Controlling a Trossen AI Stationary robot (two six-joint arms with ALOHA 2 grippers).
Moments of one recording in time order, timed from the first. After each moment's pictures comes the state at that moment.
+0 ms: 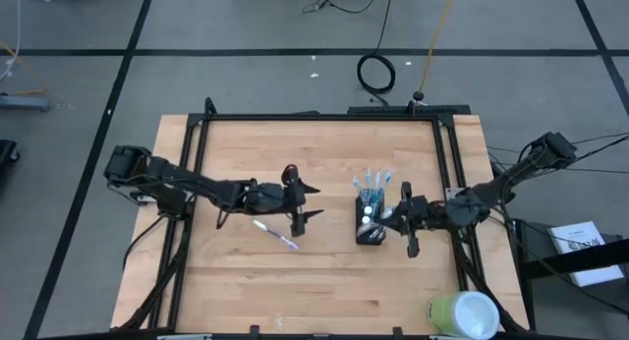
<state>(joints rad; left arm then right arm) -0.15 1.53 0.85 0.31 -0.29 -0.03 0.54 0.88 0.51 0.28 0.52 0.23</state>
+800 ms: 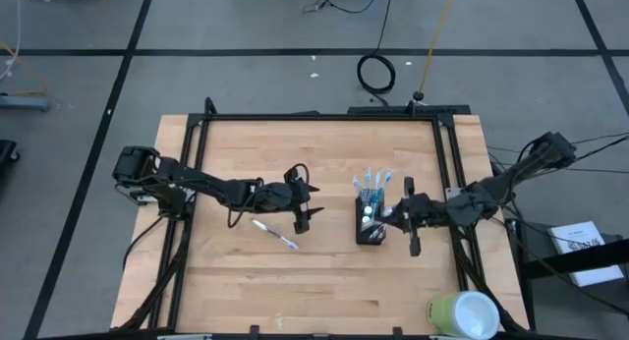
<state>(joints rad) -0.10 1.61 0.85 0.29 -0.29 -0.08 0.55 0.90 0.70 0.01 0.52 0.21</state>
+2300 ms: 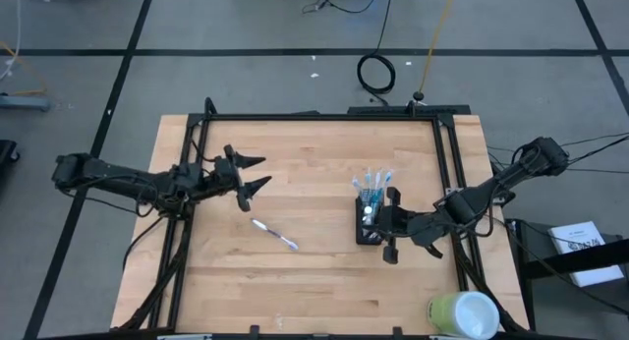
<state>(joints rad) -0.08 0.79 0.35 0.51 -0.40 -0.01 0.52 1.18 0.92 -0.30 0.53 0.38</state>
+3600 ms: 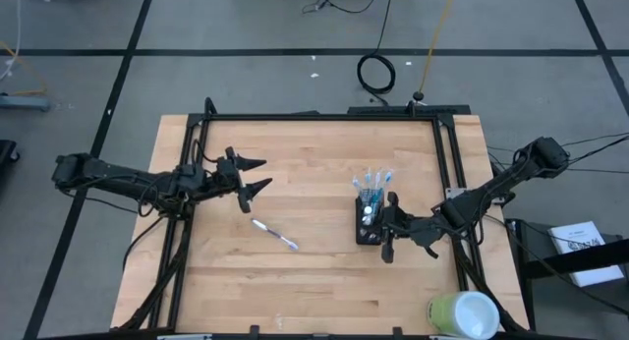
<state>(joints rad) -0.08 0.79 0.35 0.44 -0.39 -0.06 0.52 1.18 0.59 0.14 0.58 0.44</state>
